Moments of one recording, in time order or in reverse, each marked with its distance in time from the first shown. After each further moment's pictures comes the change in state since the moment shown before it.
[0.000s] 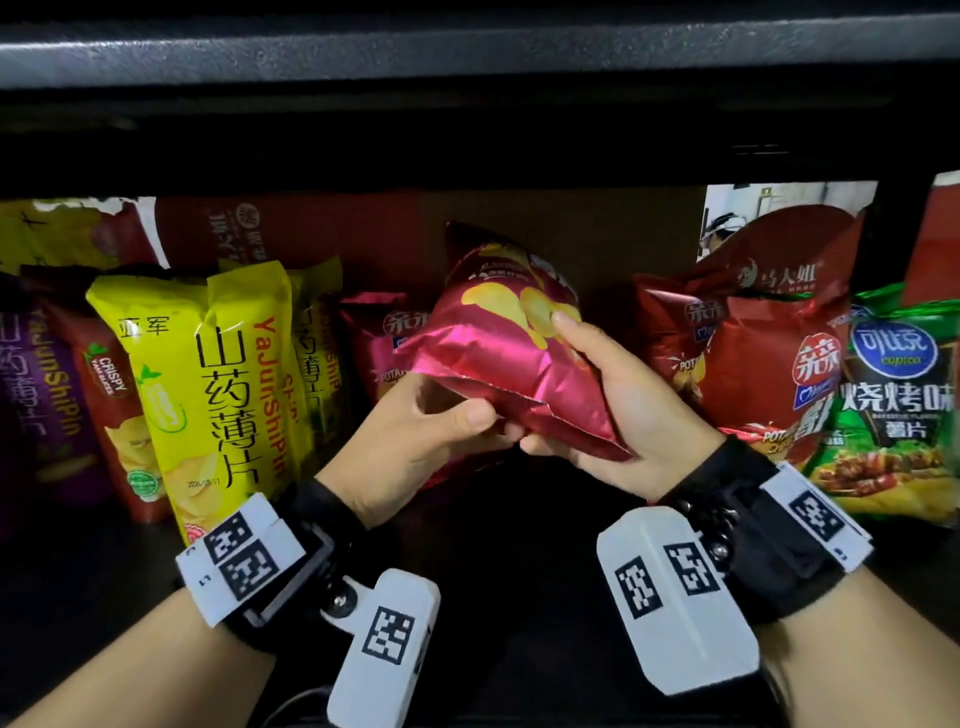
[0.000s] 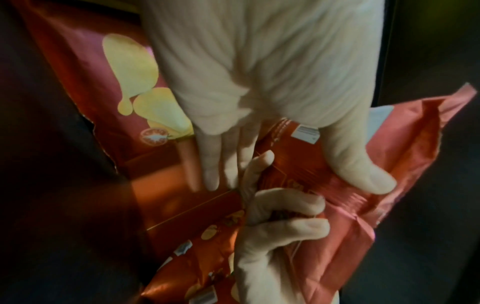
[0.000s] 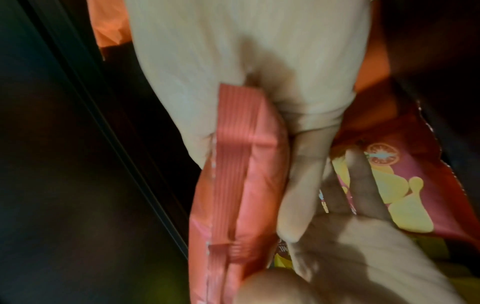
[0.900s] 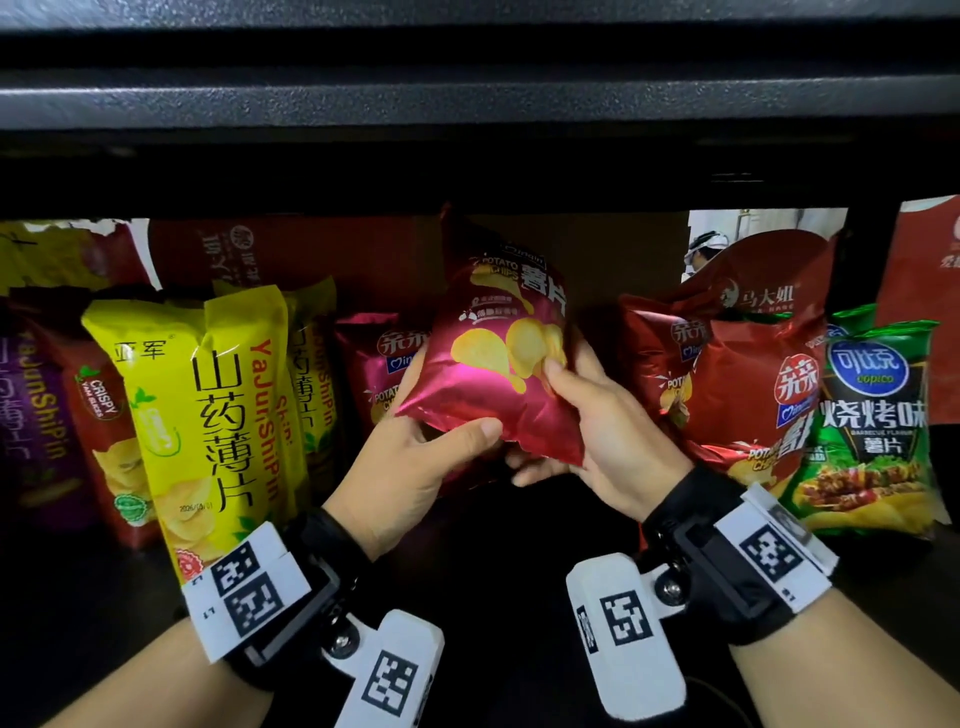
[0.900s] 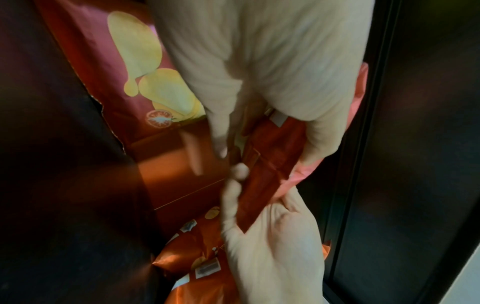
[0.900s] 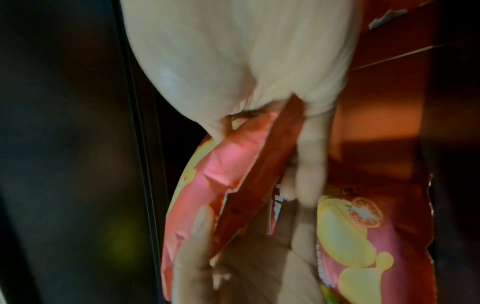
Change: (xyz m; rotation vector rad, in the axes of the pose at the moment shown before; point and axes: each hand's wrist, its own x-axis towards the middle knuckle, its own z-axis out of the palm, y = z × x) left_hand -0.002 -0.003 0.007 0.172 0.215 0.043; right_hand 0.010 0.014 -0.005 -0.294 0.146 -0.155
